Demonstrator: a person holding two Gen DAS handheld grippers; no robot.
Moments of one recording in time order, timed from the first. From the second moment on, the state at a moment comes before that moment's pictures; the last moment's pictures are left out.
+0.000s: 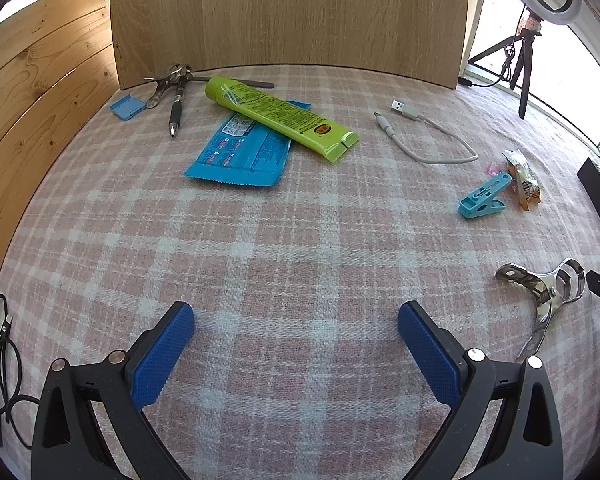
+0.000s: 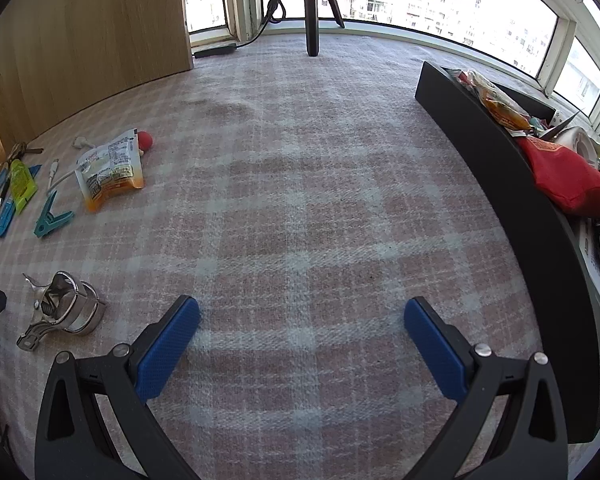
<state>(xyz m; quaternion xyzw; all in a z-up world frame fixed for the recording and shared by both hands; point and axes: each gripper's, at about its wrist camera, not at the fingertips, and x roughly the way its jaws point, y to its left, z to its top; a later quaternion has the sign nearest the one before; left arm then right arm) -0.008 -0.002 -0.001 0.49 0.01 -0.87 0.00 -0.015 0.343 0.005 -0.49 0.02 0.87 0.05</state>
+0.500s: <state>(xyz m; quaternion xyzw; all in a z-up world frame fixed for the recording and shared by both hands) -0.028 -0.029 0.038 0.52 0.08 -0.85 0.01 -0.032 0.305 0.057 -0.49 -0.02 0.87 -0.04</state>
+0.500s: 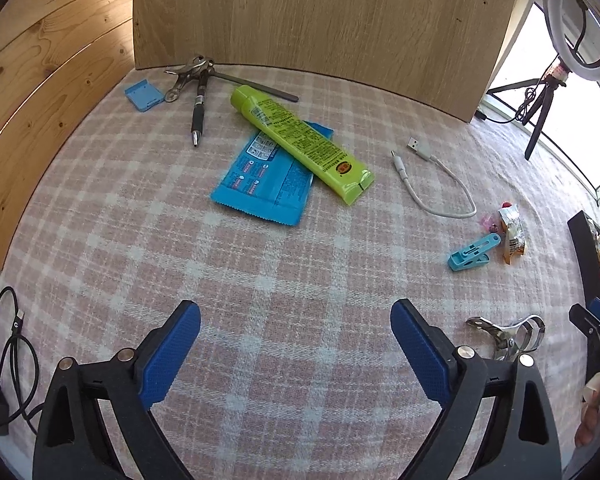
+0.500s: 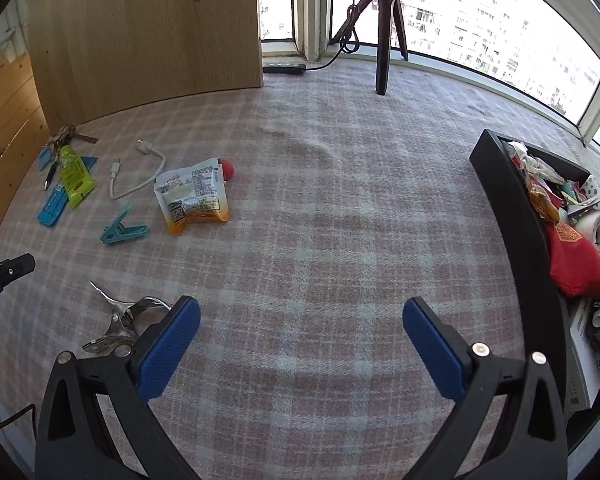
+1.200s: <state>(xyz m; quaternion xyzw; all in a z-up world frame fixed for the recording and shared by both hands) -0.049 0.014 0.086 0.49 -0.03 -0.86 -0.12 -0.057 0.246 0.099 -0.49 -0.08 0.85 -0.16</state>
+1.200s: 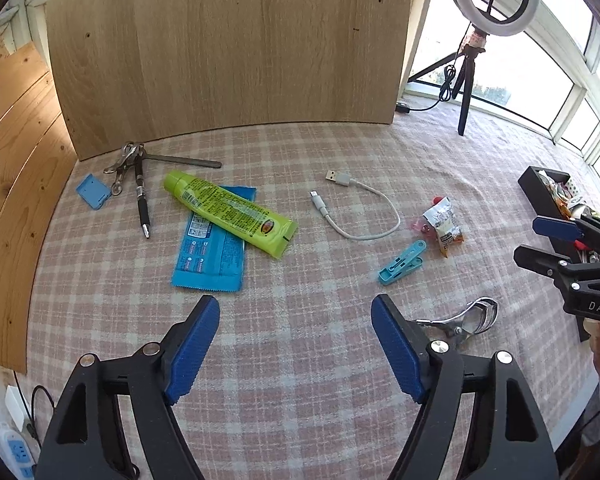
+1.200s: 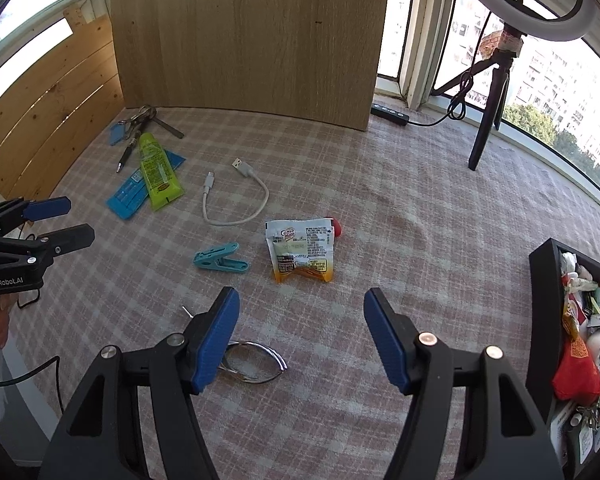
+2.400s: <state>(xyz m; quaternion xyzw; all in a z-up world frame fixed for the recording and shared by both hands) -0.107 0.125 0.015 0.53 -0.16 -0.78 -0.27 -0.062 0.237 0.022 -0.61 -0.15 0.76 -0.20</state>
